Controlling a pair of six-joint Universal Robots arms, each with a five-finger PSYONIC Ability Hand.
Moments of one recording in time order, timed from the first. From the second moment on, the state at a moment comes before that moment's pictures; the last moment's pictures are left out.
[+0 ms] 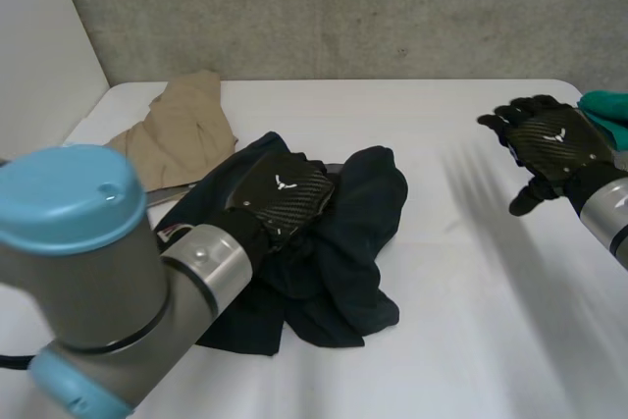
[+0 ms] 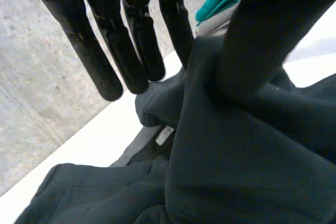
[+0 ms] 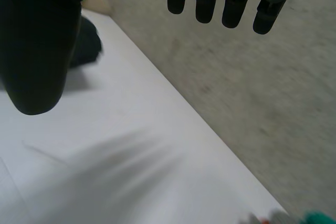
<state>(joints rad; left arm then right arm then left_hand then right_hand) 4.04 -1.84 -1.60 3.27 -1.41 3.45 1.61 -1.35 1.75 -0.28 1.08 2.63 0.79 0.82 0.84 0.83 0.66 0.23 0.21 0.22 0.22 0.04</state>
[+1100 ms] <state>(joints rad) 4.01 -1.81 -1.51 3.35 -1.67 3.28 1.77 -0.99 1.24 -0.32 0.97 2.47 1.10 1.20 1.19 1.20 0.98 1.10 1.16 1.19 1.20 0.97</state>
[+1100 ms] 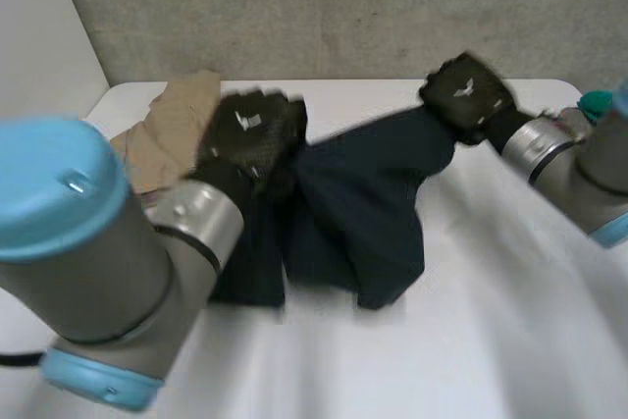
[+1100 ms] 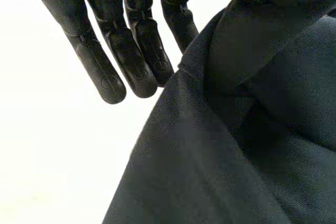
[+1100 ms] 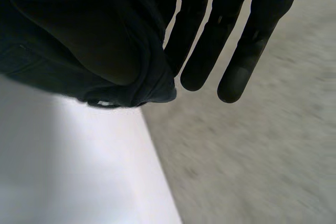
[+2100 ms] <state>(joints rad) 4.23 -1.67 -1.69 3.22 -1.65 3.29 2.01 -1.06 1.40 0.00 1.44 2.90 0.47 0.47 0.47 0.47 0.30 1.10 1.16 1.20 1.20 1.01</state>
